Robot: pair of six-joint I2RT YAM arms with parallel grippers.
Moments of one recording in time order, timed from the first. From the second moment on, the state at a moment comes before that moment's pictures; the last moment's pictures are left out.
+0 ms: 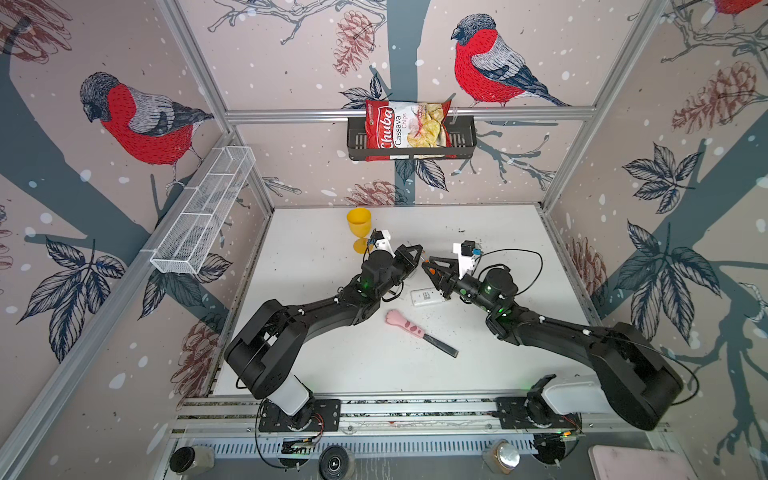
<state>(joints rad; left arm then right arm) -0.71 1.58 0.84 0.64 0.02 -1.23 0.66 1.36 0.53 0.89 -0.34 0.37</state>
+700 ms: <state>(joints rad) -0.70 1.51 0.84 0.61 -0.02 -1.28 0.68 1.37 0.54 0.88 -0.32 0.34</state>
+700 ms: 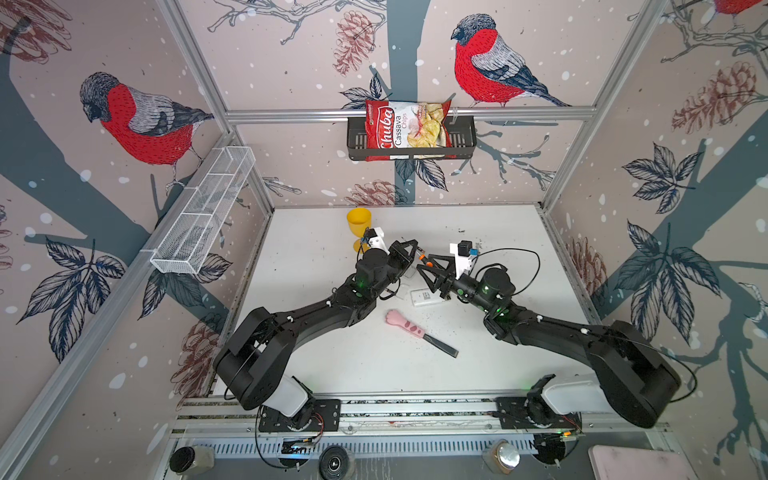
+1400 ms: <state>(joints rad) -0.72 1.58 0.82 0.76 0.00 -1.42 0.69 1.40 0.54 0.92 -0.24 0.34</state>
